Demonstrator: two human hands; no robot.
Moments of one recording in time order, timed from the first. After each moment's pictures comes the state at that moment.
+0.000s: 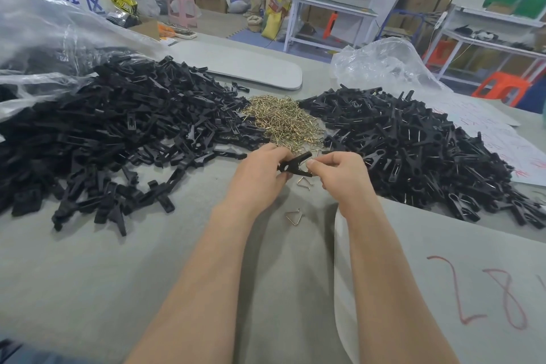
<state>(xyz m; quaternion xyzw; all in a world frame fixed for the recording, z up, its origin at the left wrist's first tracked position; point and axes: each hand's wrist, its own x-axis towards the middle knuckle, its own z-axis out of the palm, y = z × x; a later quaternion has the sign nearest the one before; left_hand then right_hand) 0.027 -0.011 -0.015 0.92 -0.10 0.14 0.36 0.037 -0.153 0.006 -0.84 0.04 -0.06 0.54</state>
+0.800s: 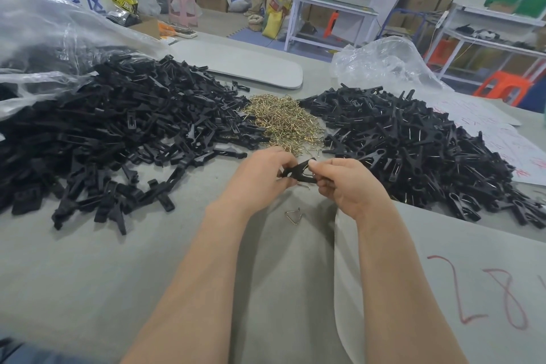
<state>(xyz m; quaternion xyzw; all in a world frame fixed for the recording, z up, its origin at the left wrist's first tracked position) 0.025 -0.008 -0.010 0.92 -0.15 0.11 0.35 0.036 -0.164 0.010 -0.74 0.04 0.10 0.67</state>
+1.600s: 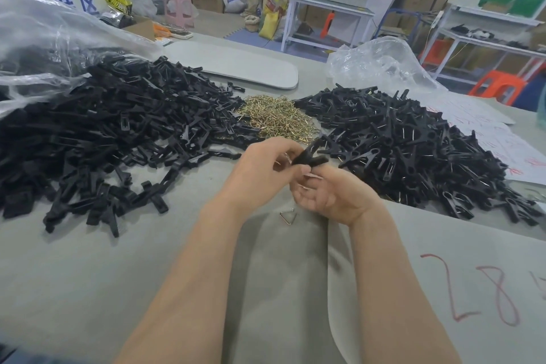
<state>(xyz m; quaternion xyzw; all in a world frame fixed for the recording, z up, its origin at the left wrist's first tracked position) 0.020 -0.011 -0.001 0.84 -0.17 0.15 0.49 0.035 -0.168 0.003 -0.54 0.05 0.26 0.80</state>
